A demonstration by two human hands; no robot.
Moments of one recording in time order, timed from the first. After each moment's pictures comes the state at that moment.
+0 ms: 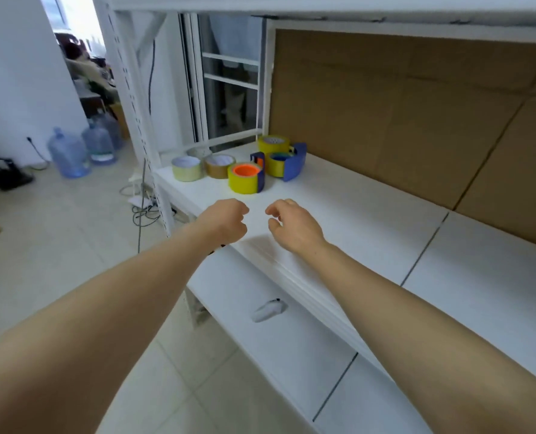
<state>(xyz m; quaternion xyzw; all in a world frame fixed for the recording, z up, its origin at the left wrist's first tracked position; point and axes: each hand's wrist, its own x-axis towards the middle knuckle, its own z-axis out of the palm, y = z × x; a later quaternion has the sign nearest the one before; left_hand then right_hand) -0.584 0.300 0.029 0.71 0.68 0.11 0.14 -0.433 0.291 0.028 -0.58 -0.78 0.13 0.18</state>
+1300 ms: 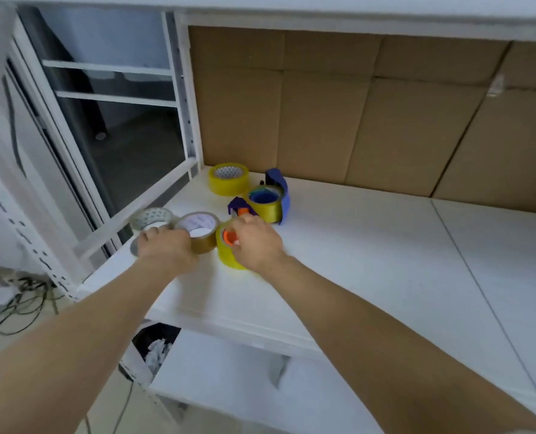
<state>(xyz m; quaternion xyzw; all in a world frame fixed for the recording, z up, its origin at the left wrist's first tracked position) -0.724 0.577 0.017 0.78 0.63 -0.05 0.02 -0.584 0.517 0.015 -0.73 -0.67 0.03 0.14</state>
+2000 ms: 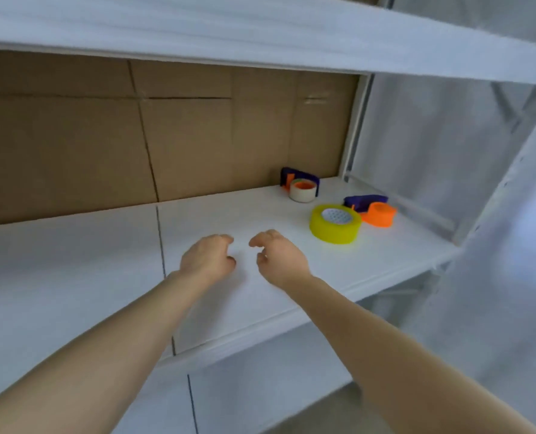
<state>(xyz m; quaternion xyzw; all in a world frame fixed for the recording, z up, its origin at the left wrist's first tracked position) -0.286 0.234 0.025 0.96 0.22 0.07 0.14 -0.227 0.101 0.025 -0.91 -0.35 0.00 0.23</state>
